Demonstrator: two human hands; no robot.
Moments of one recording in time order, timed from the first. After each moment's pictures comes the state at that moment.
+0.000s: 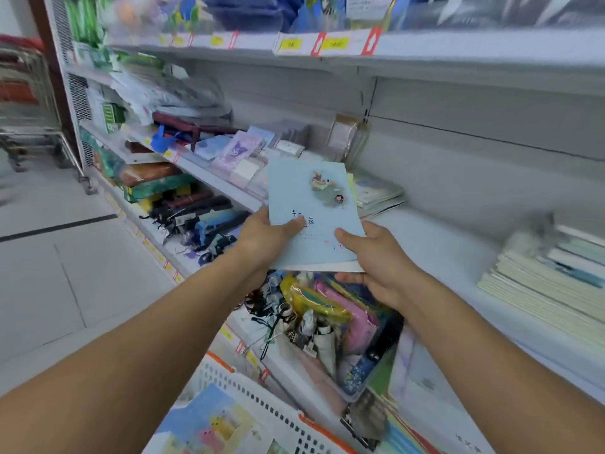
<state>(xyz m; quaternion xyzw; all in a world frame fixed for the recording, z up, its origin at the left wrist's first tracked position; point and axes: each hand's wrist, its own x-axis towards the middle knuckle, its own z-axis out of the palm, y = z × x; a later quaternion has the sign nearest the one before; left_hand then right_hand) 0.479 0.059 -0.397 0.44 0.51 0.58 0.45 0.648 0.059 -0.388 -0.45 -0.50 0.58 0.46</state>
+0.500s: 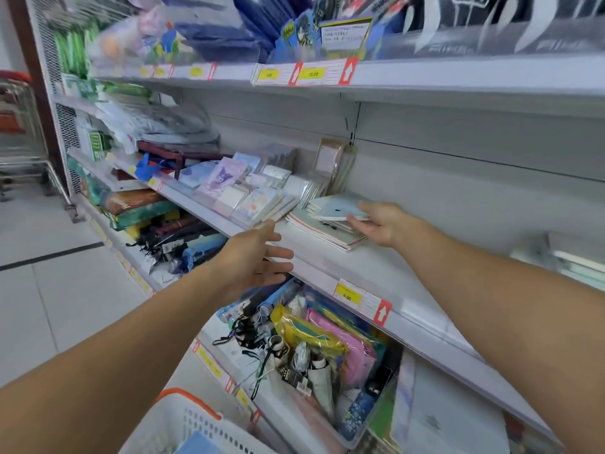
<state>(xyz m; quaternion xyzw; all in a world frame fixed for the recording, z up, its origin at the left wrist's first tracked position) 0.466 0.099 -0.378 0.42 0.52 0.50 0.55 0.682 0.233 -0.349 -0.48 -0.32 0.59 0.57</state>
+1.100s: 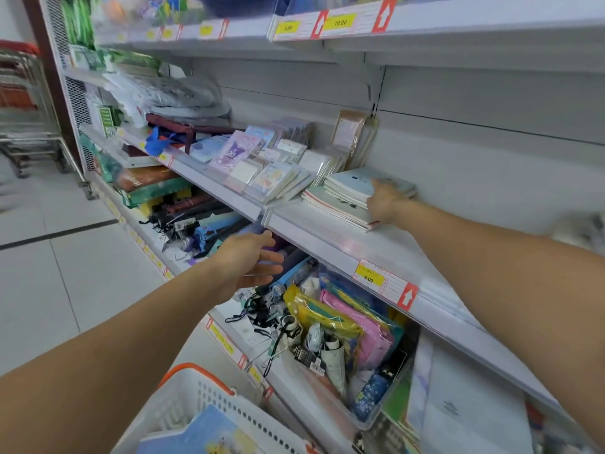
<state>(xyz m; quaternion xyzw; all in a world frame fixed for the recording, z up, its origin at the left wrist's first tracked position) 0.431 0.120 -0.436 0.40 0.60 0.47 0.51 0.668 0.259 -0.372 -0.69 -0.66 0.13 0.25</state>
